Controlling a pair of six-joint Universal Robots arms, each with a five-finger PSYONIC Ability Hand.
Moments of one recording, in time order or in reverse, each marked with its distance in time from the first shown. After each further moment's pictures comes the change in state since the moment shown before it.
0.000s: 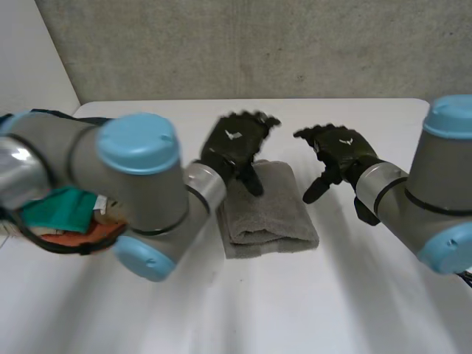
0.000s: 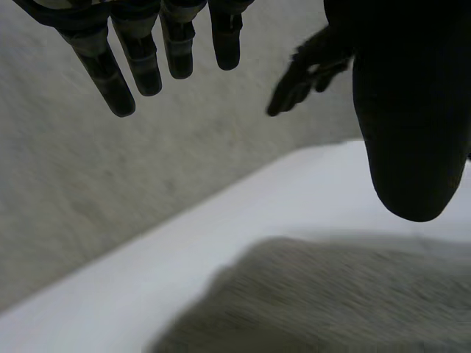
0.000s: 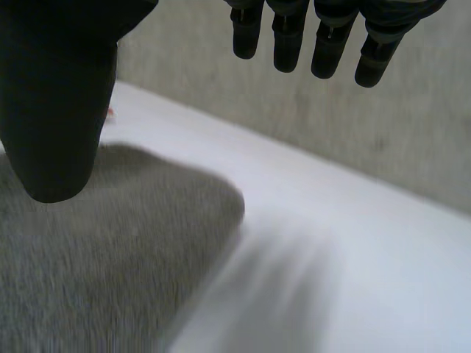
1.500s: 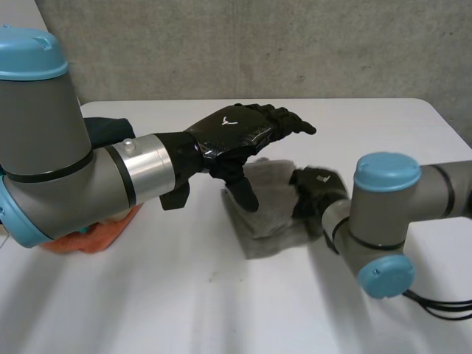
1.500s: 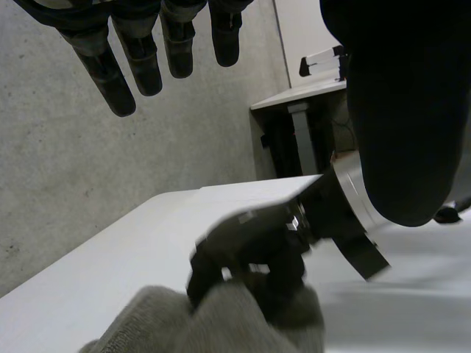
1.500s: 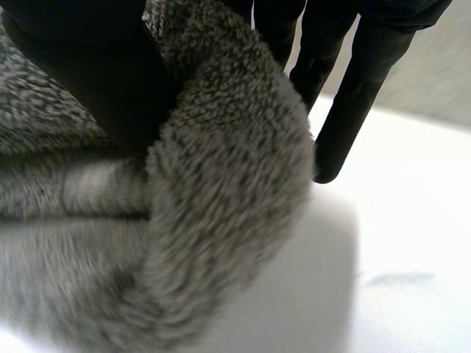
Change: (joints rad) left arm 0.208 0.274 -0.066 -0.295 0.668 0.056; right arm 0.116 0.215 0.003 -0.191 0.200 0.100; left_hand -0.021 -0.004 0.000 0.000 0.000; right_hand 0.784 0.887 0.885 0.978 0.886
